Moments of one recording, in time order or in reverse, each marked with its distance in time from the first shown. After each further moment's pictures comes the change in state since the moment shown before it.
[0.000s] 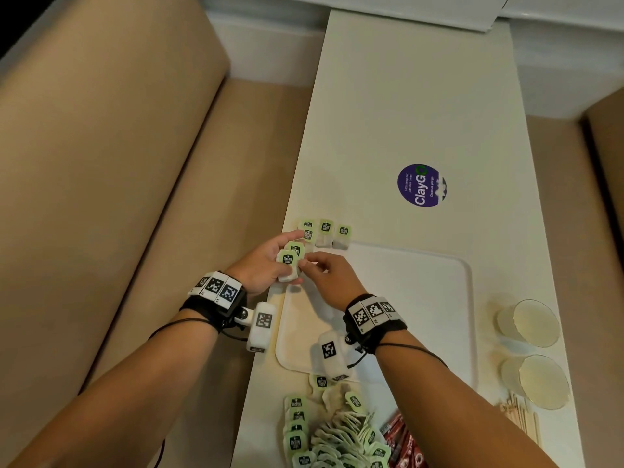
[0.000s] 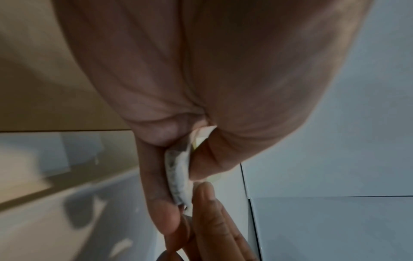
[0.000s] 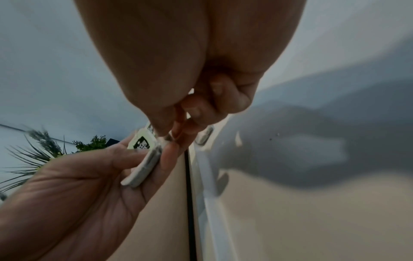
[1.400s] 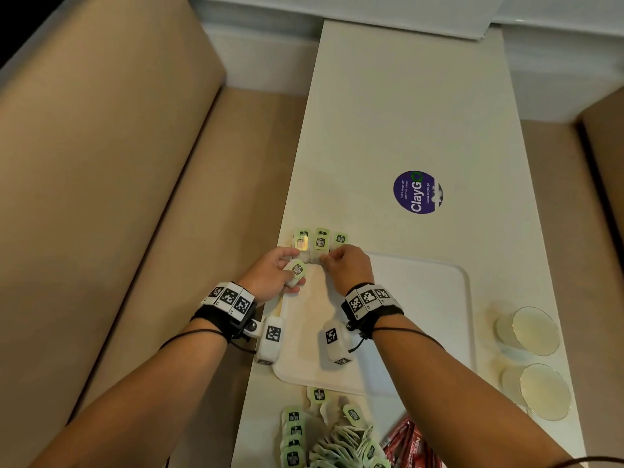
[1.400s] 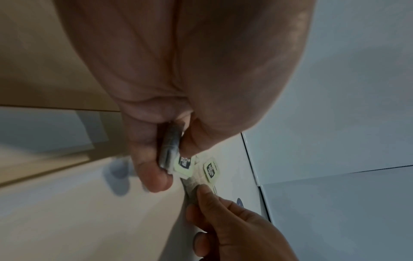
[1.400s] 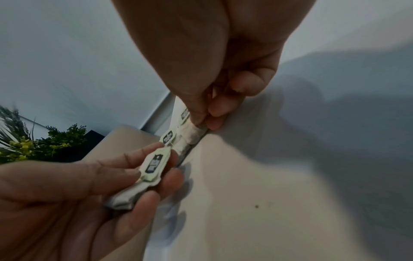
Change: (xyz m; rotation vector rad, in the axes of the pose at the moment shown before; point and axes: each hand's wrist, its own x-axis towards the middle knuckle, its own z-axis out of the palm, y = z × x) left_hand 0.026 -0.015 0.009 0.151 0.217 -0.117; right_hand 0.033 0.001 -0.032 -0.249 0.263 0.225
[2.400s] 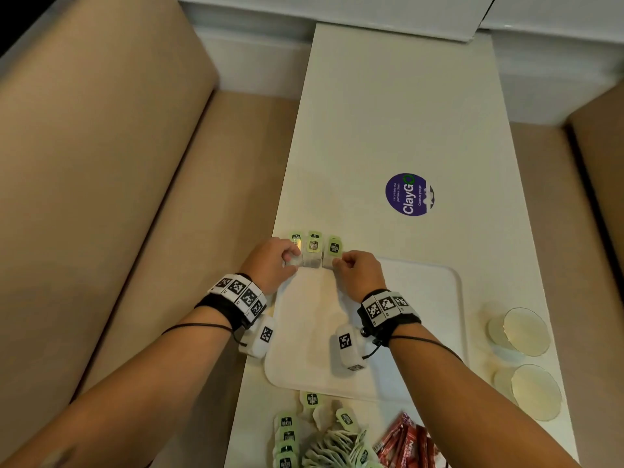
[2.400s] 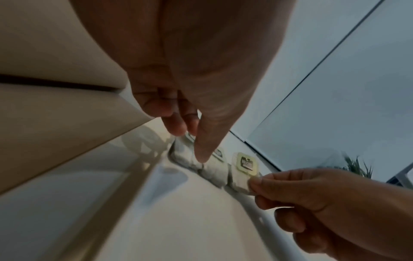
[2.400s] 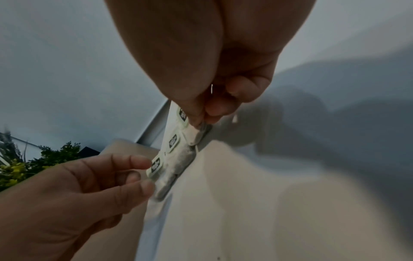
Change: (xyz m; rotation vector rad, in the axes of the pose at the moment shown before) left_hand 0.023 0.011 -0.001 0.754 0.166 0.428; right_hand 0.002 0.028 -0.024 0.074 -0.001 -0.015
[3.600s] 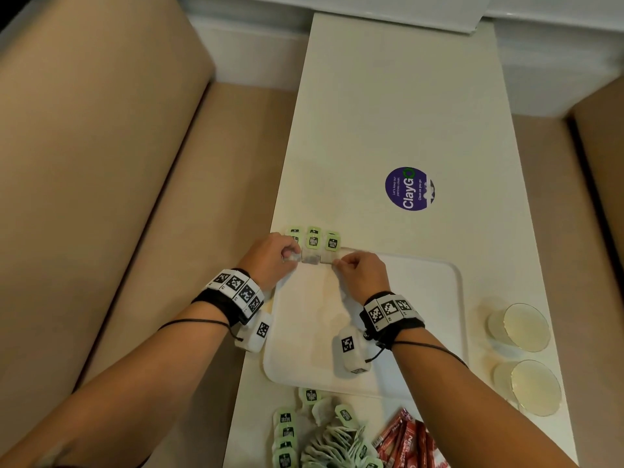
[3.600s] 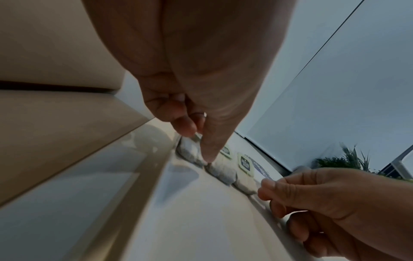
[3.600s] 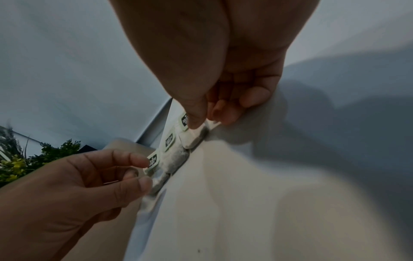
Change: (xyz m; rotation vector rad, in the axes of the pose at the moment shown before) left_hand 0.005 -0.007 0.001 0.006 -0.026 0.057; right_hand -0.008 0.004 -0.004 -0.038 0.047 0.051
